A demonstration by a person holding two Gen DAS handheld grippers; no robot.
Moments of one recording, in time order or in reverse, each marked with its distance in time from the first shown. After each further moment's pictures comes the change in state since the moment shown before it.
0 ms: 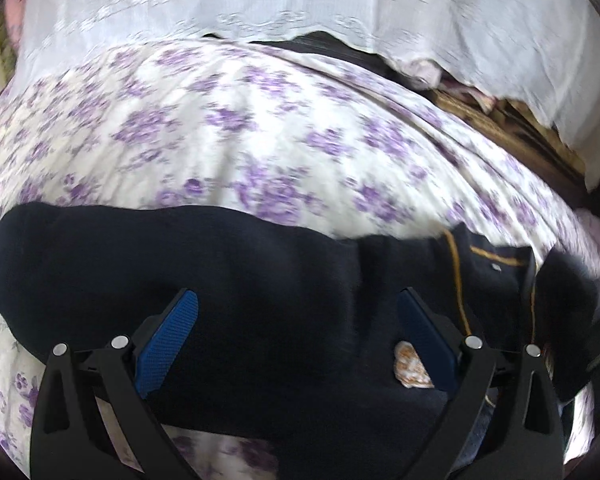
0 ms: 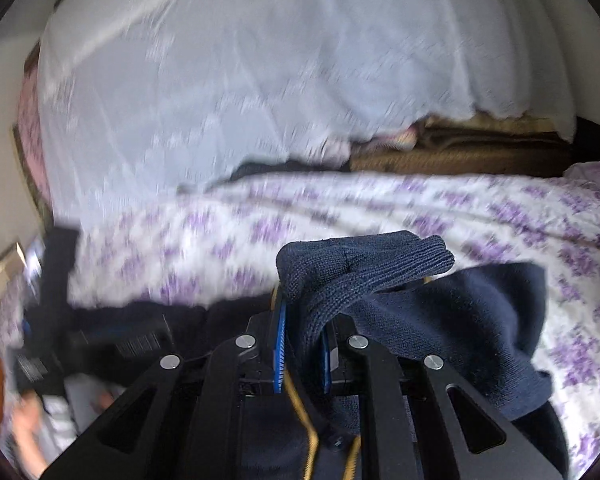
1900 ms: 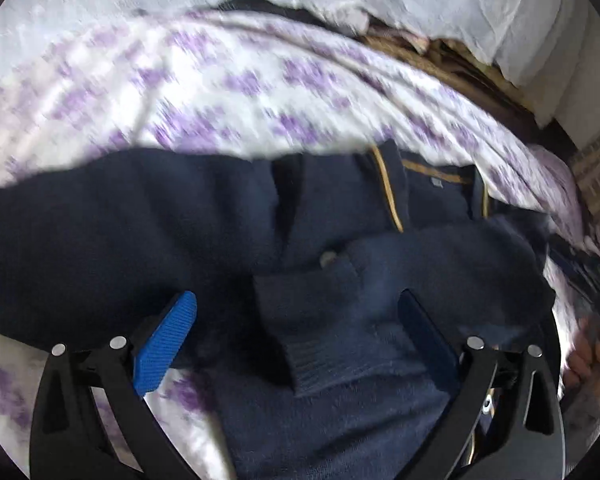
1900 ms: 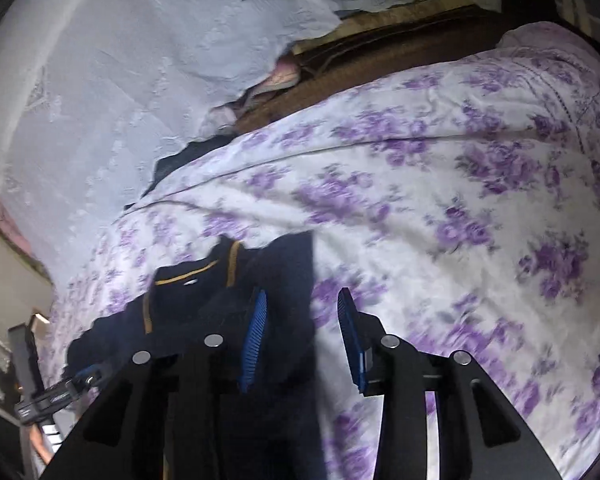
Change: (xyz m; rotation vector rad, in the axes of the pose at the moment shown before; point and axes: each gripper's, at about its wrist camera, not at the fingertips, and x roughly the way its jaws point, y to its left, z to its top) left arm -0.001 -0.029 -0.037 0.183 0.150 -0.183; right arm -0.001 -0.228 0.005 0.394 0.151 0.090
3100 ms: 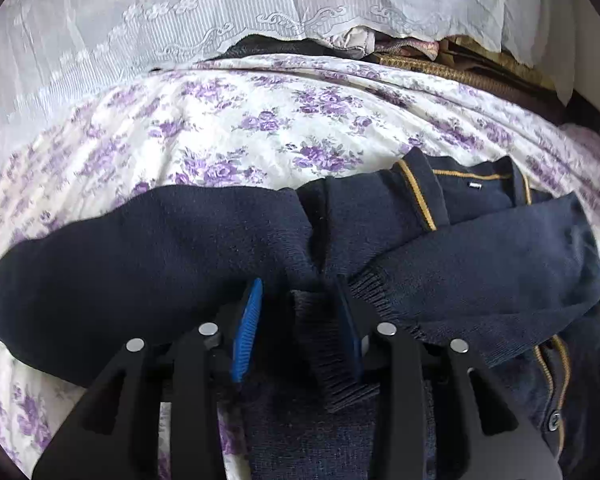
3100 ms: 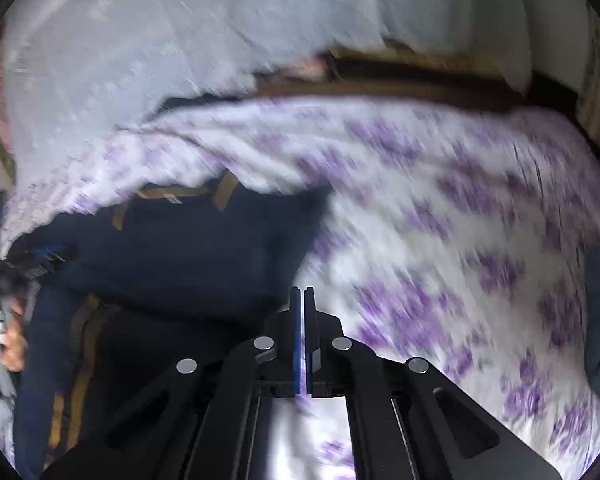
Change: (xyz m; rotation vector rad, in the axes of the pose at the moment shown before) left arm 0.007 -0.013 -0.005 0.141 -0.183 0.252; right arm -0.030 0.042 -0.052 -0.406 0.004 -0.191
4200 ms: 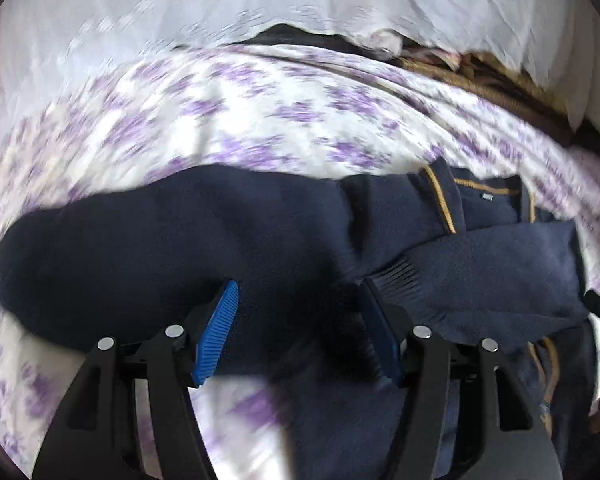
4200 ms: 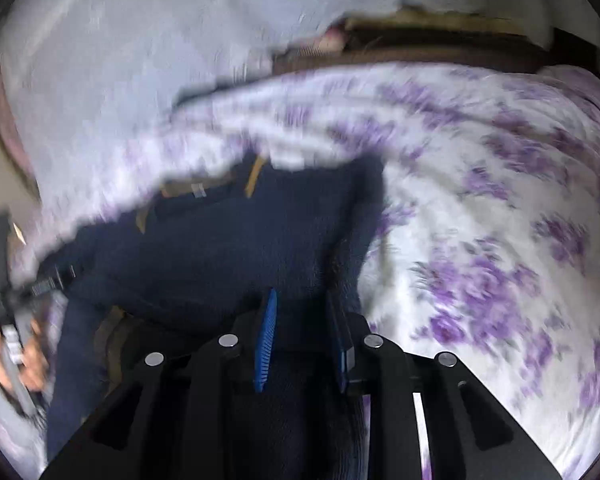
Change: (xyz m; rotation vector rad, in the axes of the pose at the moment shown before) left arm -0.019 0.038 -0.003 -0.146 0.061 -0.050; right arm 0.014 -0.019 -0.028 0.185 -0.035 0.119
